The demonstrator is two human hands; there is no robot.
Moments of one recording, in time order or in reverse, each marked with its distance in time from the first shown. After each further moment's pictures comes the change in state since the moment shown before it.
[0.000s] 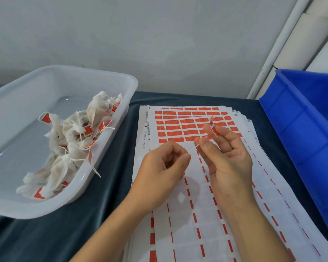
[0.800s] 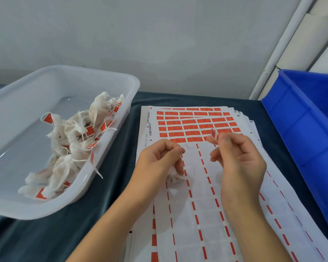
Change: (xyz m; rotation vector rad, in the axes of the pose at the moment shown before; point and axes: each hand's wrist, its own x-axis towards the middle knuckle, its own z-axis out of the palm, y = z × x) left_hand 0.008 0.000 -0.008 -0.237 0.030 -0.175; right_hand -0.004 -0.001 -0.002 -0.223 0.203 -0.148
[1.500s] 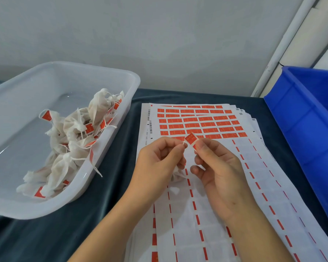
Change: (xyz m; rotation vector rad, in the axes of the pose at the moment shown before) left_hand 0.002 -0.005 0.003 0.016 0.057 0.108; right_hand -0.010 -0.007 0.010 0.203 -0.355 0.415
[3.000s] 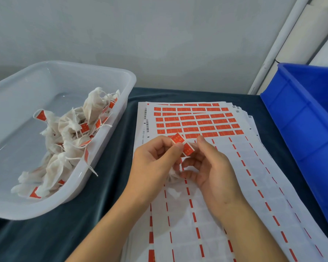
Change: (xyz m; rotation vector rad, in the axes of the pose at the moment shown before) left_hand -0.004 0.002 0.003 -0.087 0.017 0.039; right_hand 0.000 0.003 0.004 -0.091 -0.061 0.075
